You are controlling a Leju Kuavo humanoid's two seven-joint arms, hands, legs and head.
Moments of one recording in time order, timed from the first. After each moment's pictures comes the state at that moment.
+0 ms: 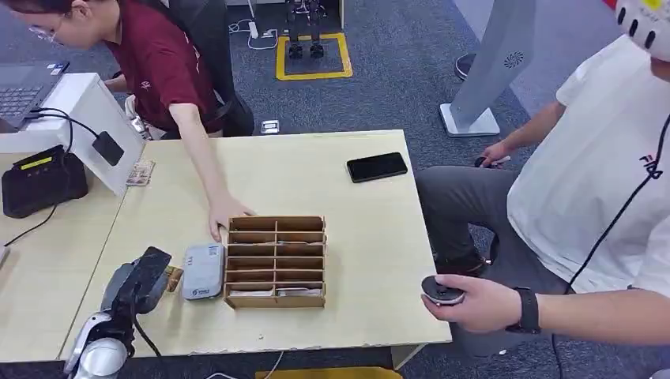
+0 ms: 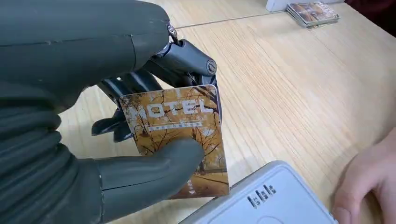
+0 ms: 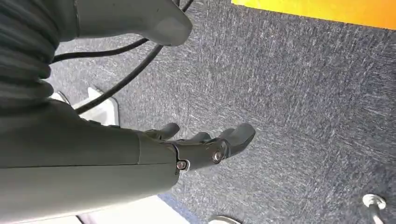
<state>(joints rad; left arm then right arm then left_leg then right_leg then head) -0.07 0.10 0.13 -1.25 -0.56 0.02 -0.02 -0.04 0.05 -1.11 -0.27 1.51 -0.21 -0.26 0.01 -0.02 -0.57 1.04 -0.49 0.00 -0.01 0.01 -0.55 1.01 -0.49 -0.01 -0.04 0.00</state>
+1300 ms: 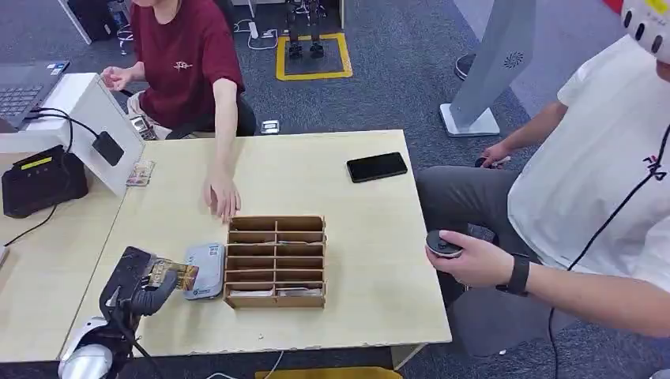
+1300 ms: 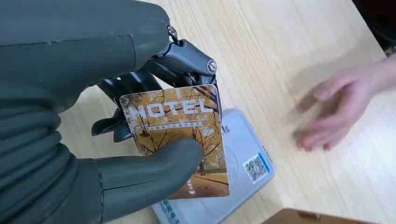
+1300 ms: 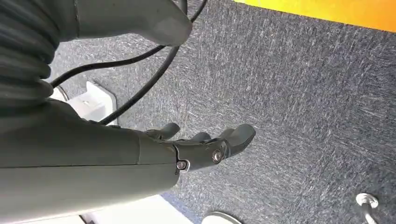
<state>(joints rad) -0.02 0.10 0.12 -1.36 -0.23 -0.11 -0.03 -0.04 0.05 -1.08 -0.25 1.51 -0.23 -0.25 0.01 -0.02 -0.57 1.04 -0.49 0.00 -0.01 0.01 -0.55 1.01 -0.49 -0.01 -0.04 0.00</state>
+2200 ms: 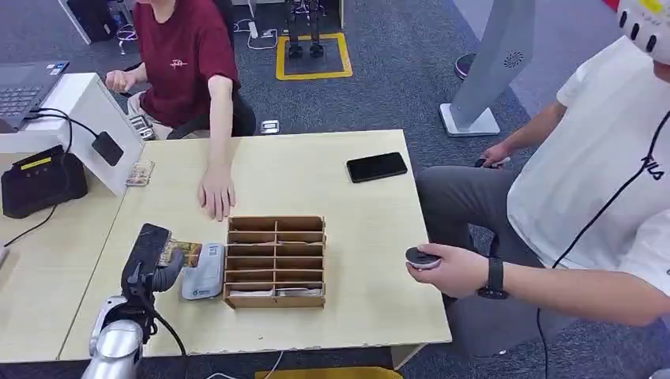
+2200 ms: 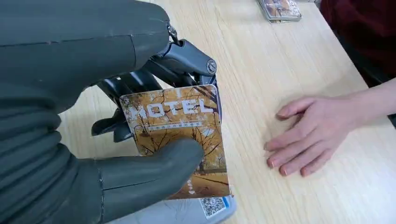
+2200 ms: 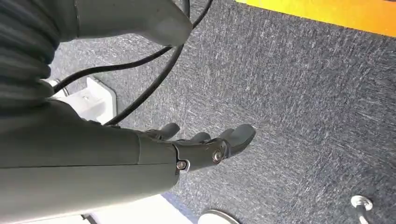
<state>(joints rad) -0.14 0.03 0.07 -1.26 -0.41 0.10 0.02 -0.05 0.05 -1.04 -0.25 1.51 -0.23 -0.24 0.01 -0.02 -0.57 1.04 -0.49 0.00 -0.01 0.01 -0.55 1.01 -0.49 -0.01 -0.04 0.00</state>
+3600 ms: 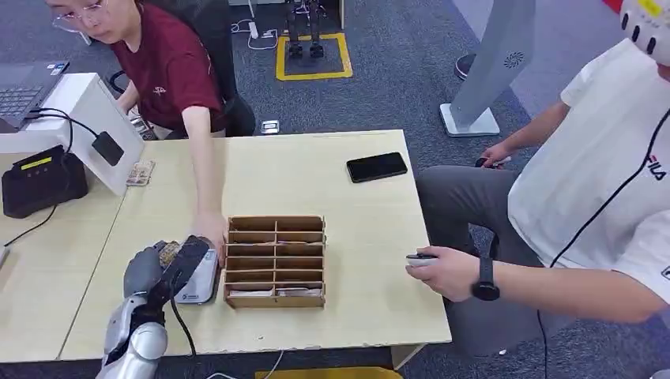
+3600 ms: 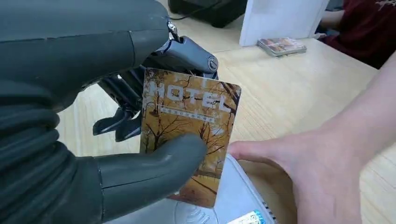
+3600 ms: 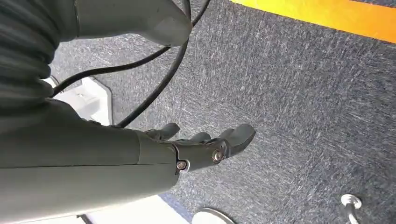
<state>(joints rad) -0.16 0.00 0.04 -1.14 -0.91 0.21 0.05 -0.05 0.05 -1.03 -0.25 1.51 -0.22 -0.24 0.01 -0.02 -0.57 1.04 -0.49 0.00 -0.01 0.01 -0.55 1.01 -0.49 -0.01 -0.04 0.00</state>
